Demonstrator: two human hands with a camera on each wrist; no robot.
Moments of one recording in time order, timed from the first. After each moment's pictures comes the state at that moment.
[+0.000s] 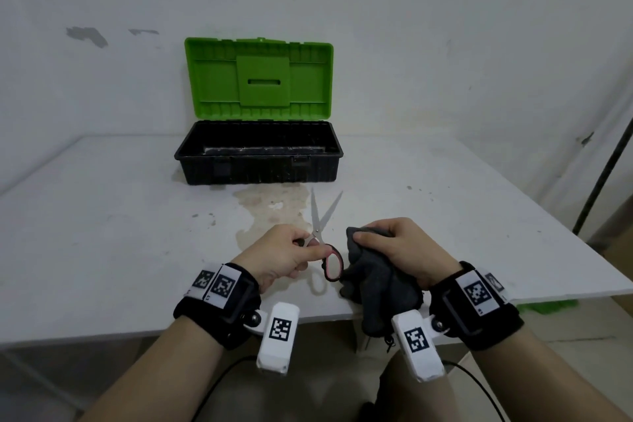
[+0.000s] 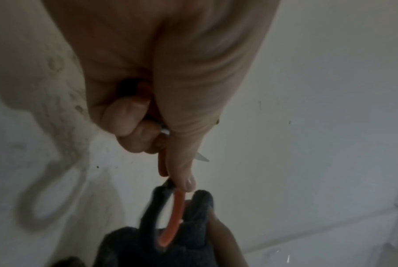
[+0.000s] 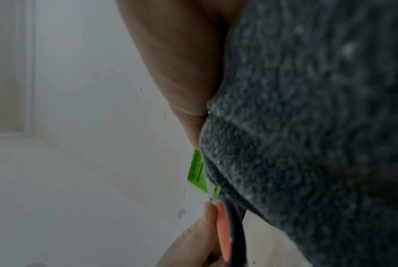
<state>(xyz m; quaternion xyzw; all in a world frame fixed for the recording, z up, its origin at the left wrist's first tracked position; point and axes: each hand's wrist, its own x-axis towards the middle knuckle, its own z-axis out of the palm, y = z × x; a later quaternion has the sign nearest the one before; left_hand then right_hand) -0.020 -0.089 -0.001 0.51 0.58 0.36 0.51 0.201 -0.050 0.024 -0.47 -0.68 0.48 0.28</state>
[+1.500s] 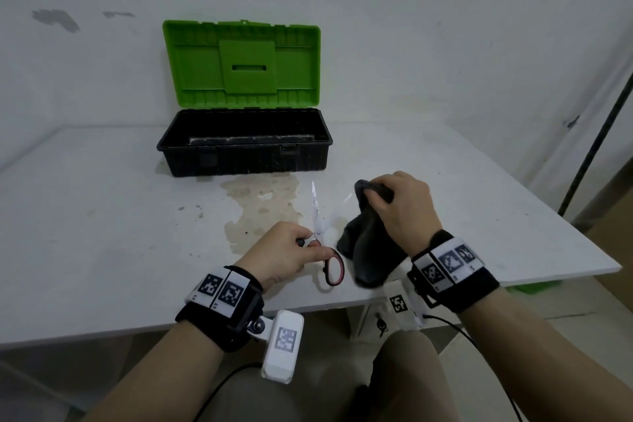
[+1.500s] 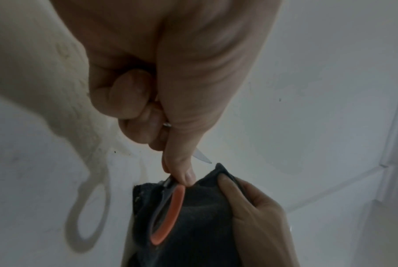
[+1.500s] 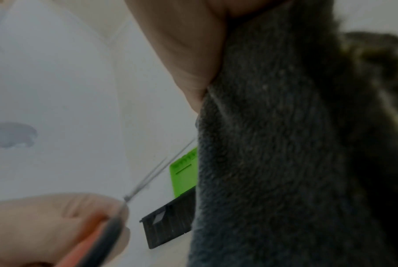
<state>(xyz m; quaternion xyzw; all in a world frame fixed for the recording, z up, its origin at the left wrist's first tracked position) -0.006 -0.088 -0.016 0.58 0.60 0.35 0.44 0.202 -0.017 0.026 -0.53 -0.76 0.06 0.35</state>
